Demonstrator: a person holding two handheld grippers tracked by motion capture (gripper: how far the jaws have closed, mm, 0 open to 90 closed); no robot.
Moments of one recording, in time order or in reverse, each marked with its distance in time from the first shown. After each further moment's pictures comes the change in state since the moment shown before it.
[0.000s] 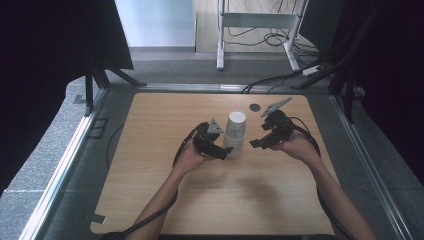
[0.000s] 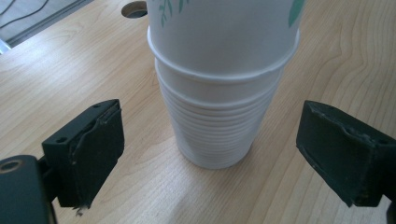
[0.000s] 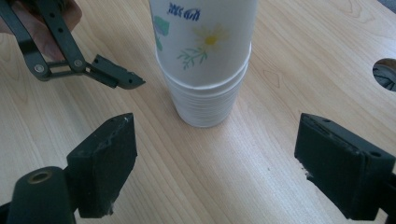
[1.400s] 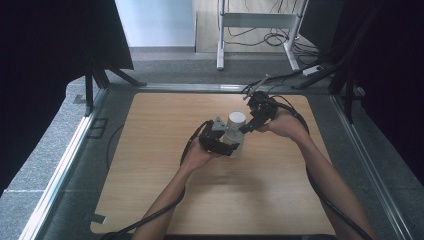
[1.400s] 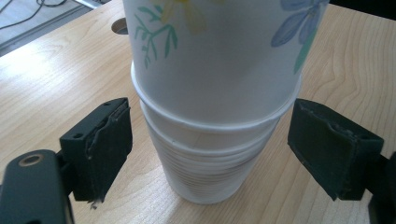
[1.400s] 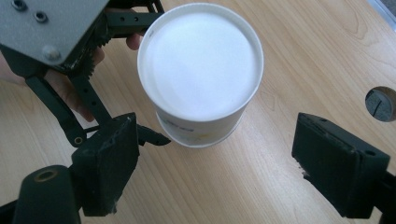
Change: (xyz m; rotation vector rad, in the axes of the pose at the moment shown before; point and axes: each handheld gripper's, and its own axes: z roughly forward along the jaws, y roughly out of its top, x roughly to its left) left arm 0.000 0.008 0.017 -0.049 -0.030 -0.026; right arm -0.004 0.073 0.006 0.156 0.020 -0.050
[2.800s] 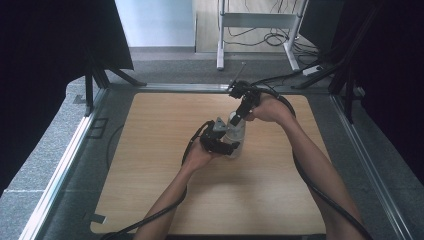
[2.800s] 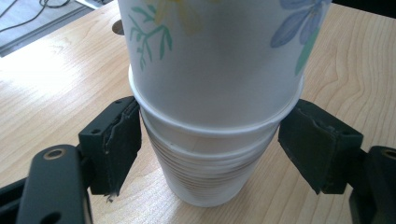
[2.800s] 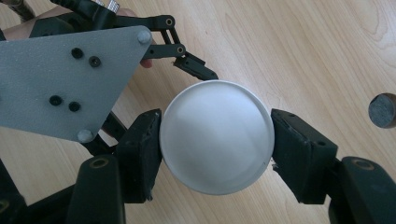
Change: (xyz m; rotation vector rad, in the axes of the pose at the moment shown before) left arm -0.002 0.000 0.002 0.000 0.010 0.002; right arm 0.006 0.057 0.006 0.181 0.018 -0.047
